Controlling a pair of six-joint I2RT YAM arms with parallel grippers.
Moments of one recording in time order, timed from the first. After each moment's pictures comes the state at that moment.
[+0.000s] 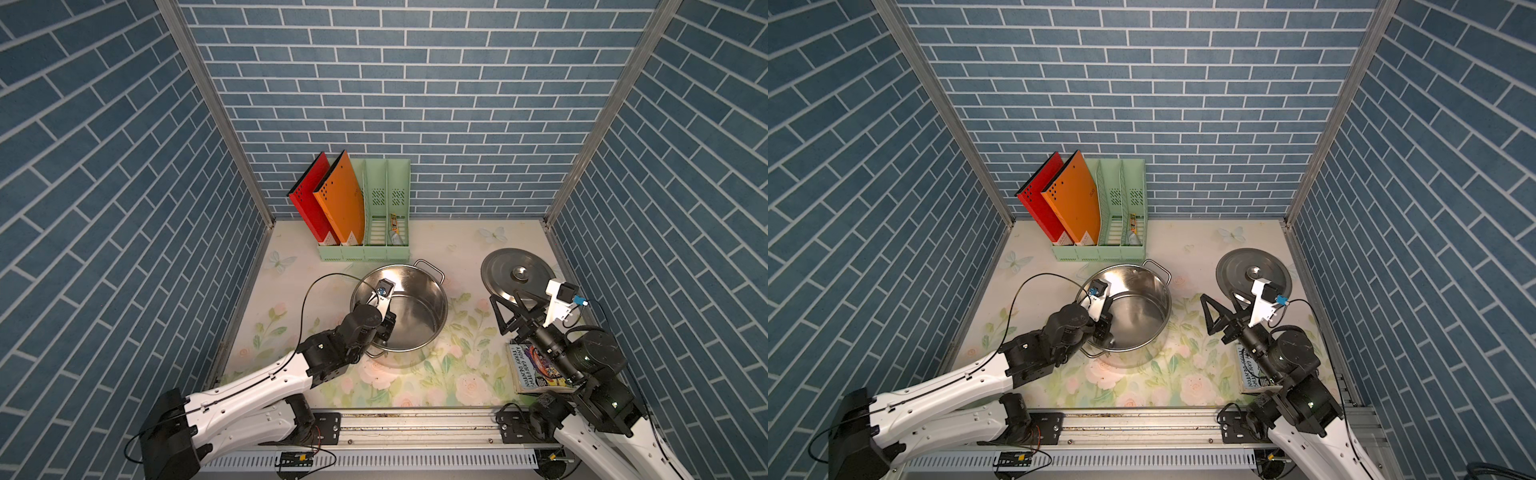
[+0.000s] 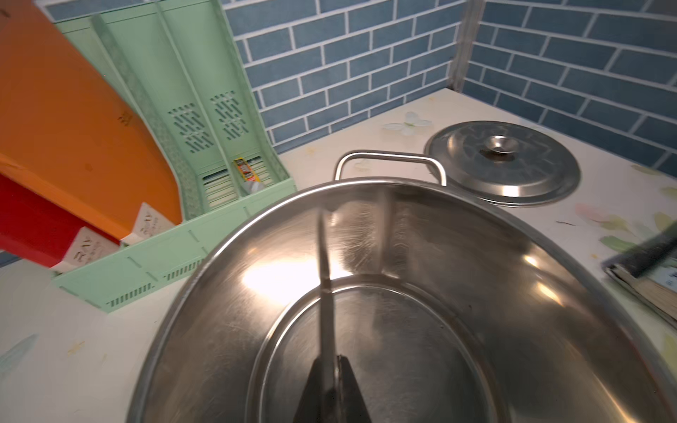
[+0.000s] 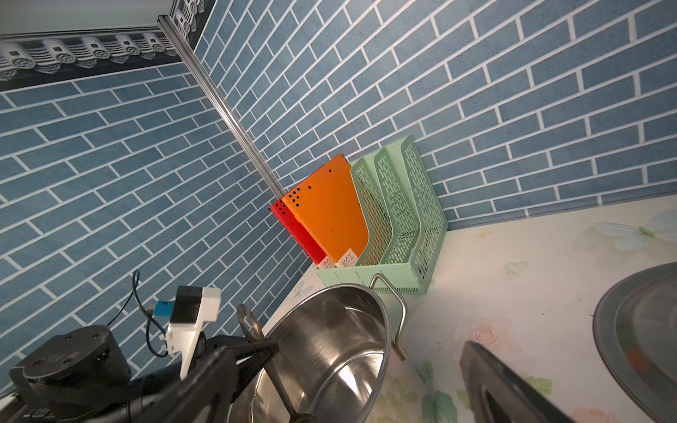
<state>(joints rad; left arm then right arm) -0.92 0.97 0.65 -0.12 -0.49 -0.13 0.64 0.32 0.56 -0.18 -0.03 0.52</state>
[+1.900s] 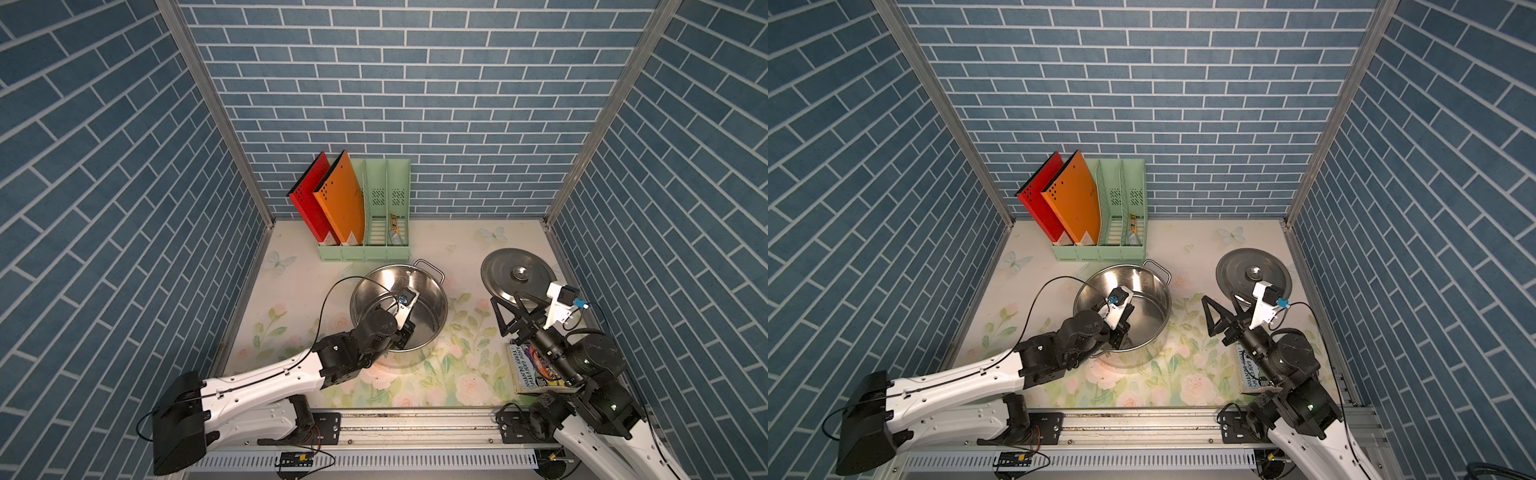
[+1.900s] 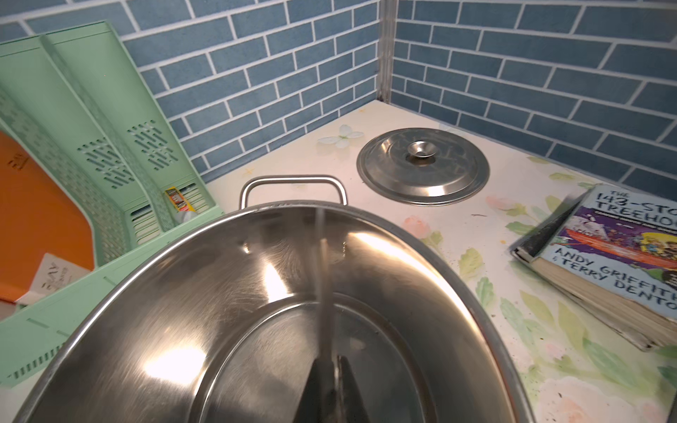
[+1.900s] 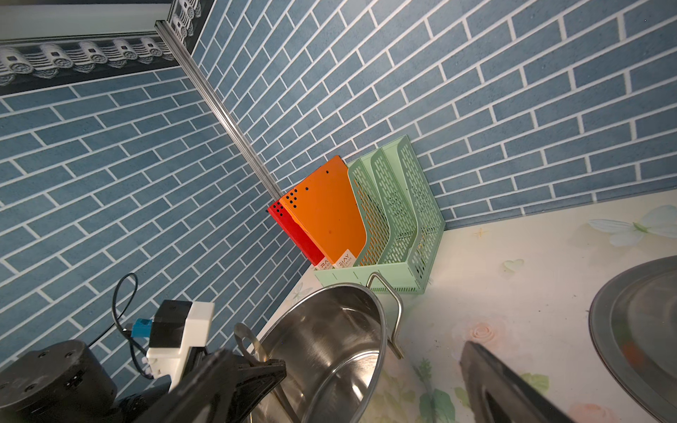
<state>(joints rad) -1.07 1.05 0.67 -0.04 -0.43 -0.10 0.64 0.29 0.53 -0.17 -0.02 0.53</state>
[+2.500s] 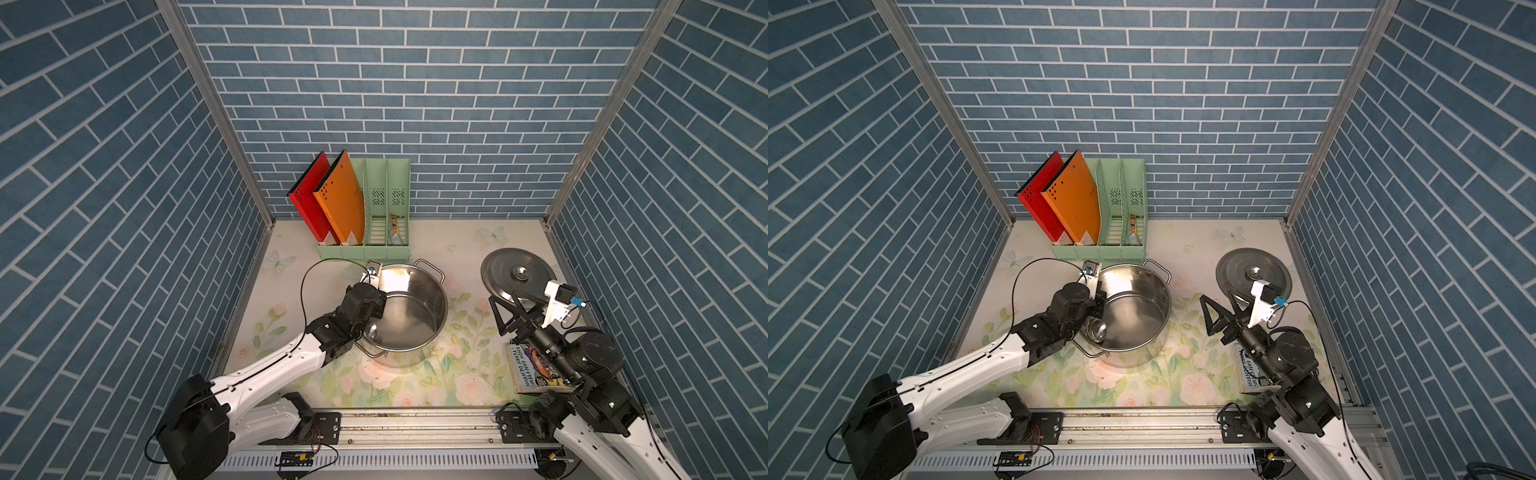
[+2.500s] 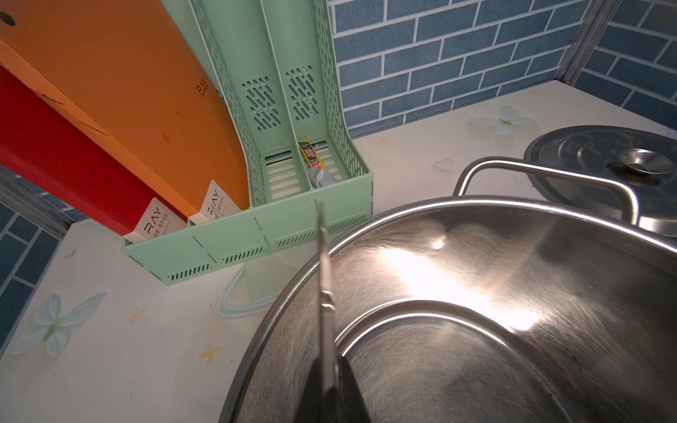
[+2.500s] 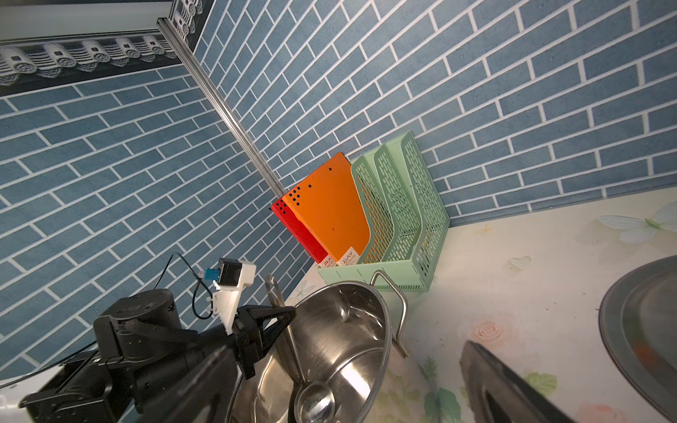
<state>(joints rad) -0.75 1.18 0.72 0.00 -0.45 -0.12 0.64 0.30 0.53 -0.16 -0.03 0.54</state>
